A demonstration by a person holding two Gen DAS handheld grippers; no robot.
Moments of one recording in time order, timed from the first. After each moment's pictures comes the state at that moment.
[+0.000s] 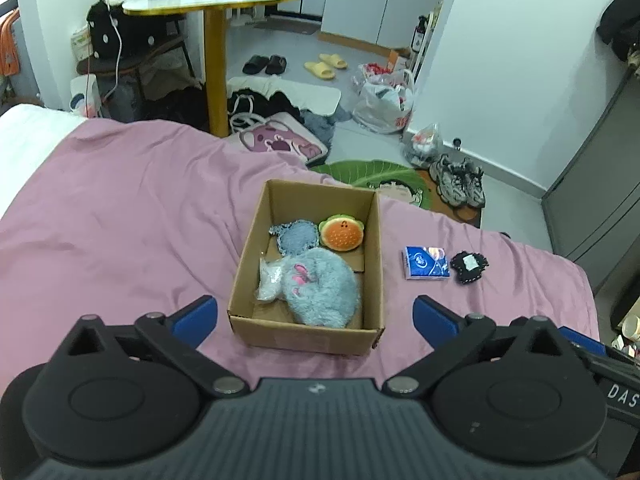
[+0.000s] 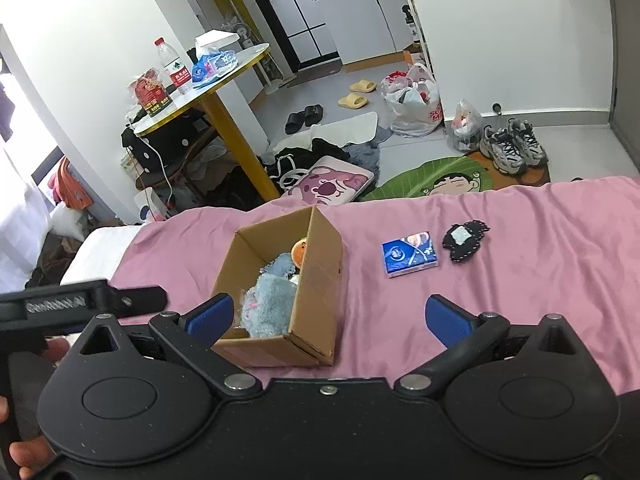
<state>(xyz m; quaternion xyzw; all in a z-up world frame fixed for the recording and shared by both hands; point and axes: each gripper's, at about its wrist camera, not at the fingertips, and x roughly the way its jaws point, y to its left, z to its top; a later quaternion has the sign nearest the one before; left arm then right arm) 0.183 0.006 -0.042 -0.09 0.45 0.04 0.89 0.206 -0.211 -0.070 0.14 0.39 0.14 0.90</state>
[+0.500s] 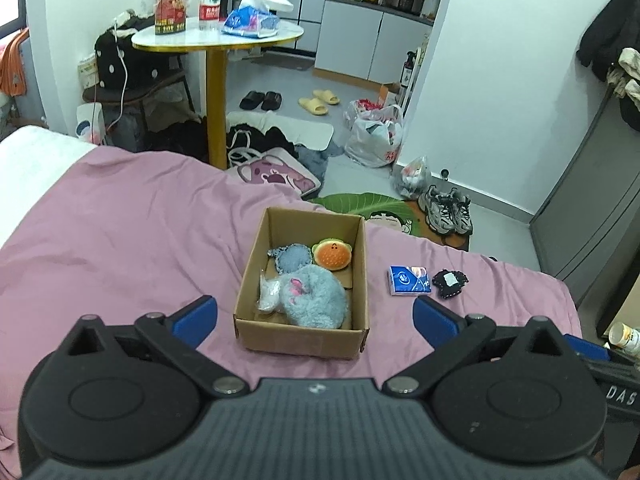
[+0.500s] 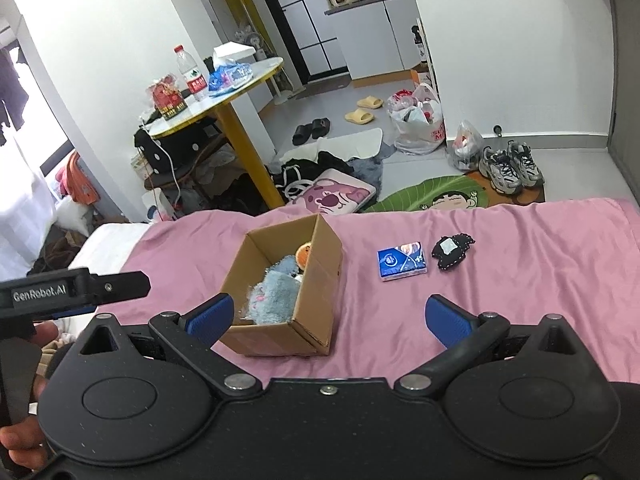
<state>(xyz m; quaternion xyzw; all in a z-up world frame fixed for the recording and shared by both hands) 0.137 -0.002 -0.012 -0.09 0.40 0.04 0.91 0.169 -0.223 -0.041 0.12 0.37 0.15 0.91</state>
